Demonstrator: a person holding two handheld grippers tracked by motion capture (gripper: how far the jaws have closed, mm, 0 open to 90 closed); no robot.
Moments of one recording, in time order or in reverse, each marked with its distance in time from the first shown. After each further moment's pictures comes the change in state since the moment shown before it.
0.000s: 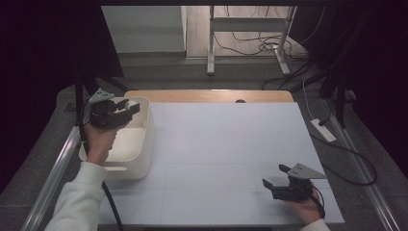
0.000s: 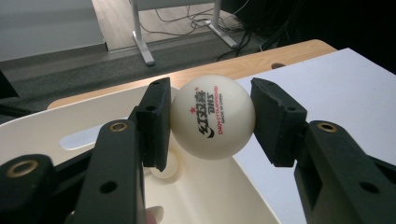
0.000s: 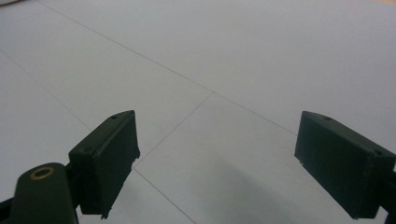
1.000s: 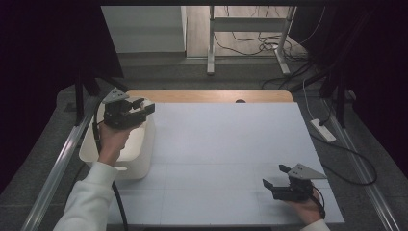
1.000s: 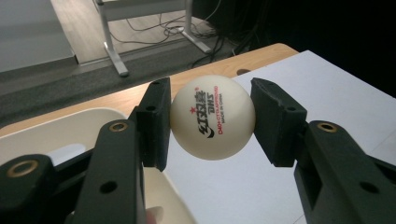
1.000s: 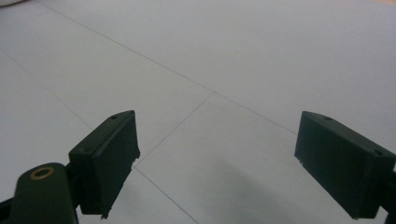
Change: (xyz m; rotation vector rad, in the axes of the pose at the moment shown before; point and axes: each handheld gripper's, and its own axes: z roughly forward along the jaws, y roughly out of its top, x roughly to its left) left arm -0.030 0.009 0.008 -0.026 -0.093 0.044; right arm 0.000 0.000 -0.001 0.000 -0.001 0.001
